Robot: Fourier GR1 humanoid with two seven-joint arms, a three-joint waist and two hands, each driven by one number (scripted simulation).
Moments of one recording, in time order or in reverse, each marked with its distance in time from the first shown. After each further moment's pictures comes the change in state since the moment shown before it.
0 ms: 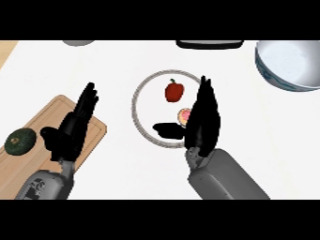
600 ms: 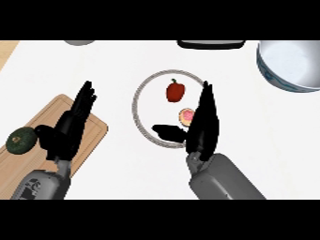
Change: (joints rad) left arm 0.003 -0.001 0.030 -0.021 -0.012 -0.035 0.026; right arm 0.045 0.001 0.011 0.025 -0.073 -0.146 -0.072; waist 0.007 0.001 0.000
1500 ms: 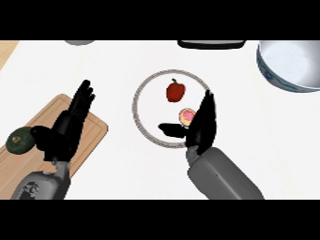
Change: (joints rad) left arm 0.015 -0.036 0.039 -0.050 -0.054 -0.025 0.041; right arm -0.064 0.003 0.006 0.299 -0.140 -0.157 -0.037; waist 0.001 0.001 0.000
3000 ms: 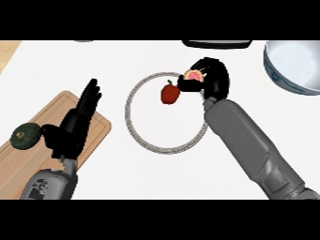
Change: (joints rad) left arm -0.016 -0.075 0.033 0.020 -0.064 -0.055 -0.004; right arm -0.353 -0.101 -0.203 0.361 -0.440 0.151 -0.550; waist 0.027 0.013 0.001
